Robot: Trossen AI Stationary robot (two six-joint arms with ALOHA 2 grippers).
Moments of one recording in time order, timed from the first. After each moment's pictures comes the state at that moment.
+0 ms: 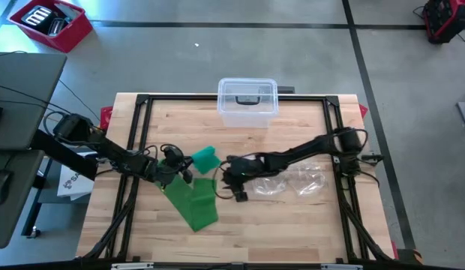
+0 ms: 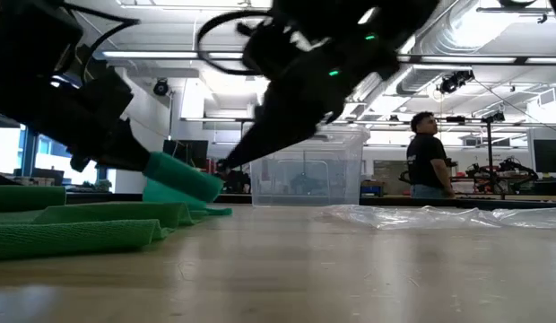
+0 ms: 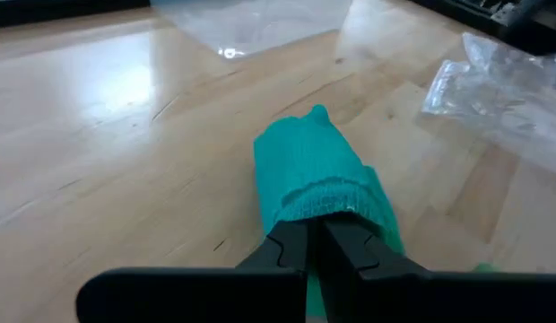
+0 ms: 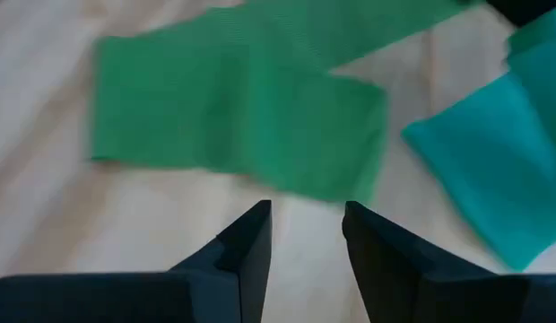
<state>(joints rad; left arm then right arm) -0.36 1.26 0.17 0.41 -0.86 -0.79 0.11 2.01 1.24 0.04 -0.07 -0.15</state>
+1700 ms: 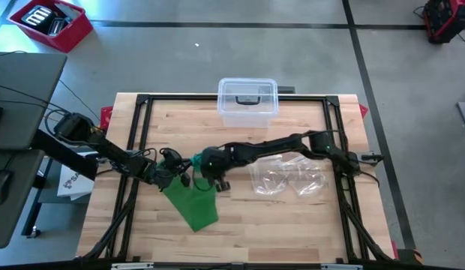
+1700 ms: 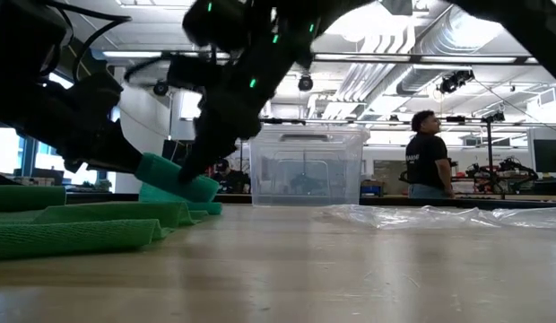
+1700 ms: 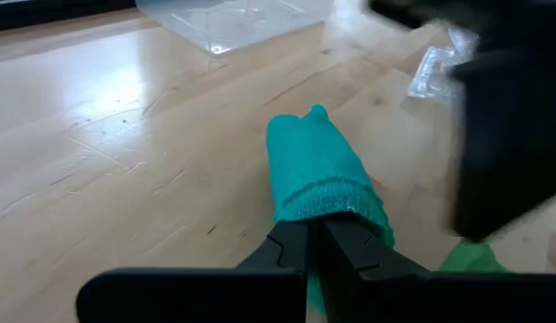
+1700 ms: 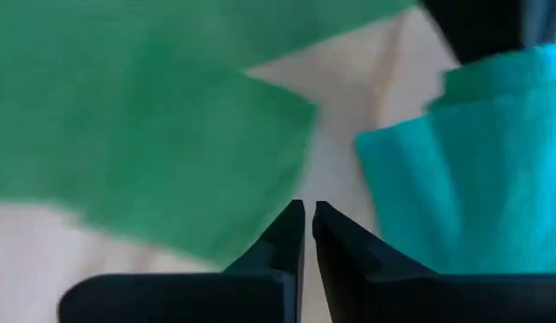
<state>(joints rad) -0.42 1.26 0.16 0.41 -0.89 -0.78 0.03 2.33 1.85 -0.48 -0.07 -0.32</state>
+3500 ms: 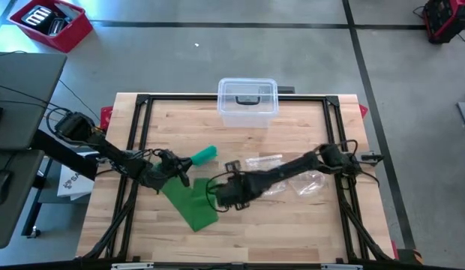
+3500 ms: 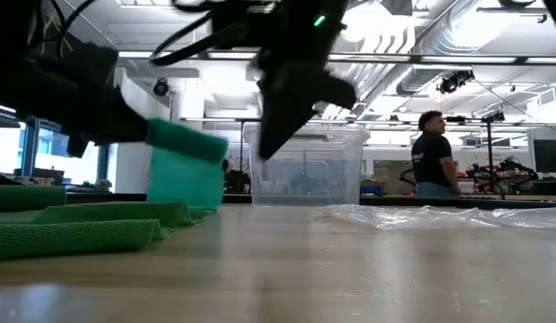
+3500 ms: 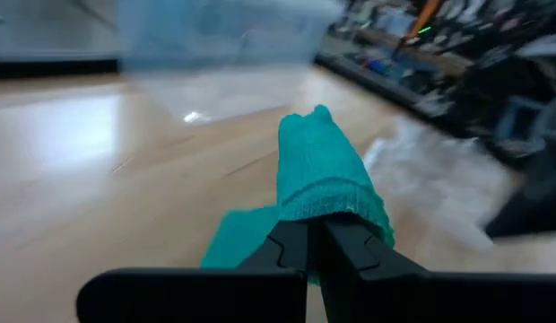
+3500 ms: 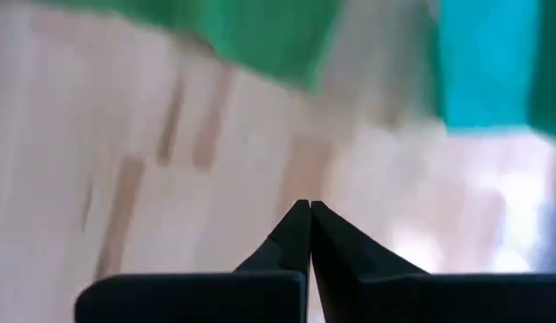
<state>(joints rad) -0.51 1.26 0.16 0.69 -1.04 -0.71 0.31 2.21 1.85 -0.99 0.49 -0.05</state>
